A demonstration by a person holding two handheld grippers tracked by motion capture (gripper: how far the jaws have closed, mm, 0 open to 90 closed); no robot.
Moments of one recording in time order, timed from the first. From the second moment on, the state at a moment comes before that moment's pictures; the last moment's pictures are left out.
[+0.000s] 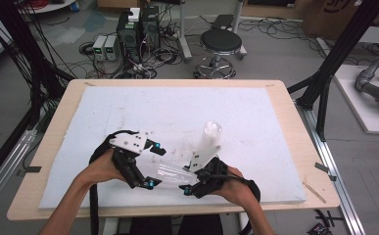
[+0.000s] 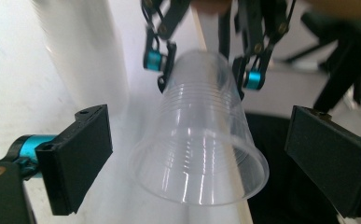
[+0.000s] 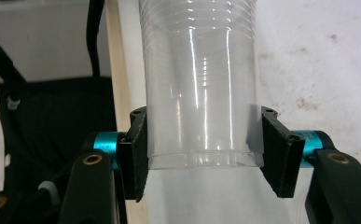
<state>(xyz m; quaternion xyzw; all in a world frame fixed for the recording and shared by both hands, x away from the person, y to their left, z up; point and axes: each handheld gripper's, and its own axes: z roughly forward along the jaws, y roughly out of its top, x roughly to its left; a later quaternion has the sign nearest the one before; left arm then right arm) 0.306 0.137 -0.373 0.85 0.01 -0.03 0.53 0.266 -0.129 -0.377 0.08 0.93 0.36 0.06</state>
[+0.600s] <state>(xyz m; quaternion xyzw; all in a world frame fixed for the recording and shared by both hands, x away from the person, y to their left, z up) 0.292 0.168 -0.414 0.76 0.07 0.01 0.65 0.266 -0.148 -0.391 0.09 0.86 0.49 0.06</state>
